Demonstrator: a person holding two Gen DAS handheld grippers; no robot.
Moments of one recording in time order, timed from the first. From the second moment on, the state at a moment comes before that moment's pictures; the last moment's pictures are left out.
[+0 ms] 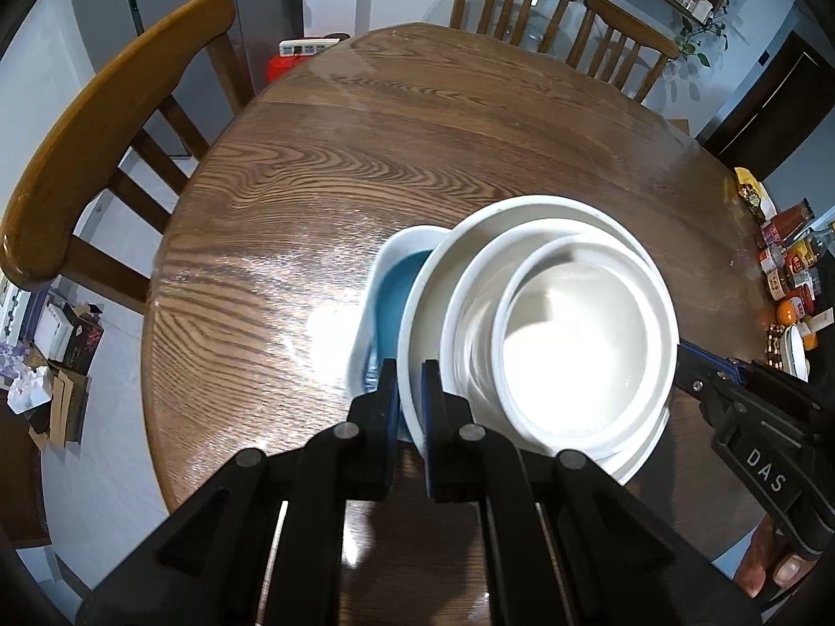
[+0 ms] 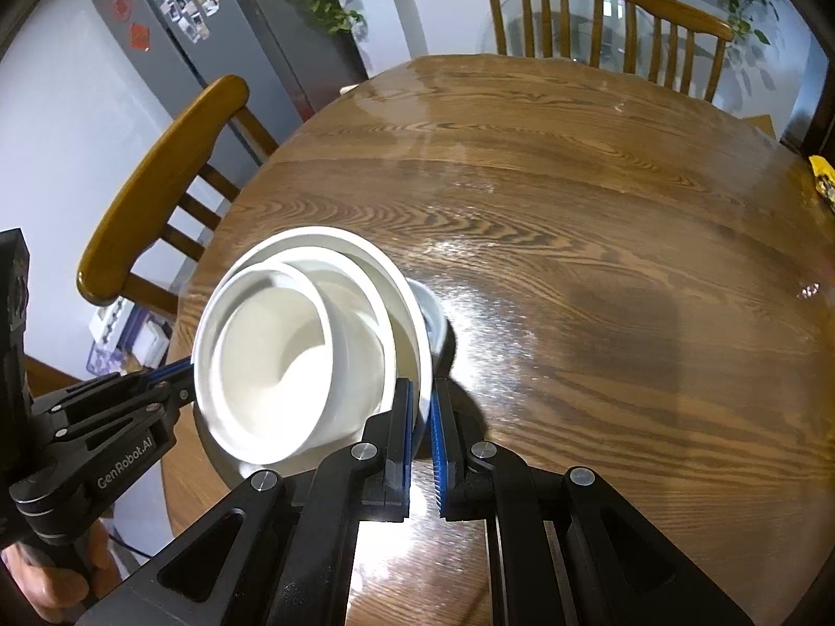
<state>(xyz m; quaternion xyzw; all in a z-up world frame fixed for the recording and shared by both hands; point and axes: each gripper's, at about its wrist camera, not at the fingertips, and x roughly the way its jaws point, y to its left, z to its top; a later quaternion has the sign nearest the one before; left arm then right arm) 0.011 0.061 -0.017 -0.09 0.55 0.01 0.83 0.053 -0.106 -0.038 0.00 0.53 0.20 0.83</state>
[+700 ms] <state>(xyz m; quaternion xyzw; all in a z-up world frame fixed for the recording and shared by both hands) 0.027 0.085 -0.037 -0.05 0.57 -0.01 0.82 0.062 -0.081 -0.063 0.03 0.55 0.17 0.81</state>
